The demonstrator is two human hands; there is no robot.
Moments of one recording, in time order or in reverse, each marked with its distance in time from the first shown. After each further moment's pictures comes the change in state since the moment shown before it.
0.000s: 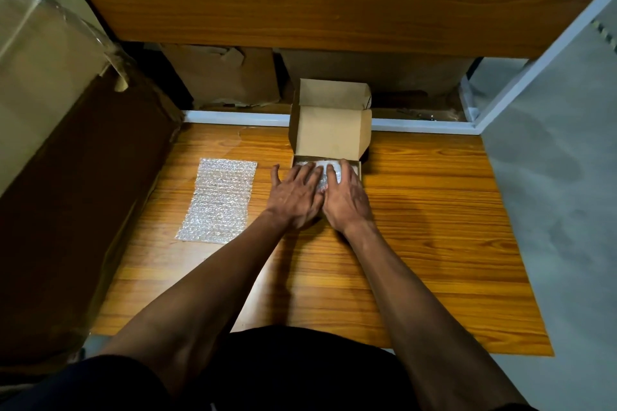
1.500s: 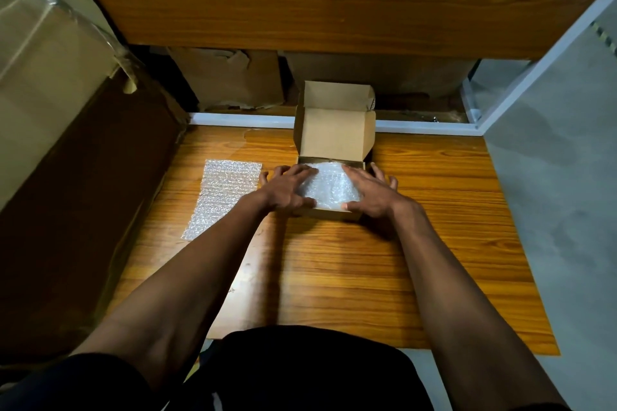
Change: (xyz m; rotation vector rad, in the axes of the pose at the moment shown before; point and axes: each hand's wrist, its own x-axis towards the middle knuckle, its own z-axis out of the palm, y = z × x) left_hand 0.011 -0.055 -0.014 -0.350 -0.249 0.049; right_hand 0.013 0.061 -0.041 0.139 -0.465 -0.055
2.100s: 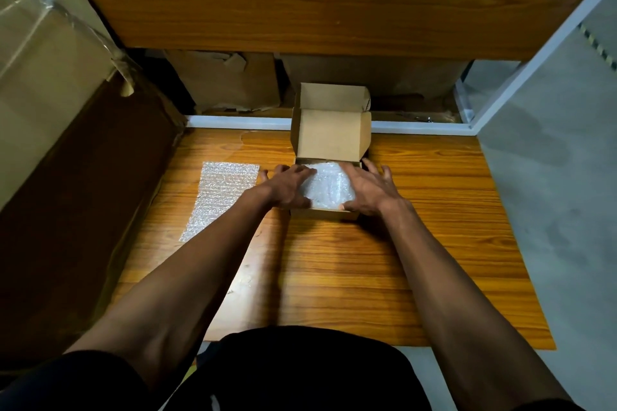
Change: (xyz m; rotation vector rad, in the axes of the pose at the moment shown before) left_hand -0.005 0.023 -0.019 0.082 -0.061 -0.028; right_hand -0.004 -0.017 -0.004 -0.196 0.166 0.005
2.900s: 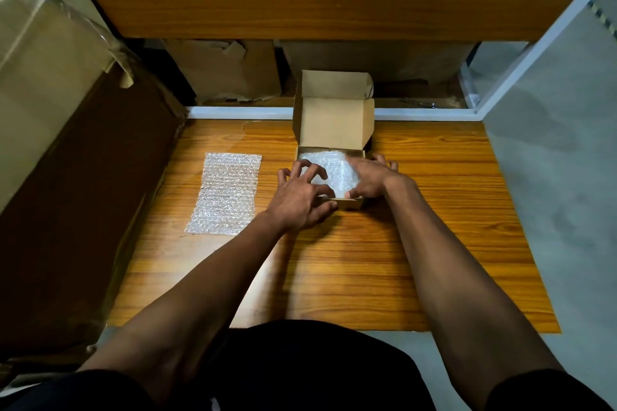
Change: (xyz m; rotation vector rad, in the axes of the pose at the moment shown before) left_hand -0.028 0.021 0.054 0.206 0.438 0.228; right_hand 0.007 0.001 -0.009 0.111 -0.216 0.113
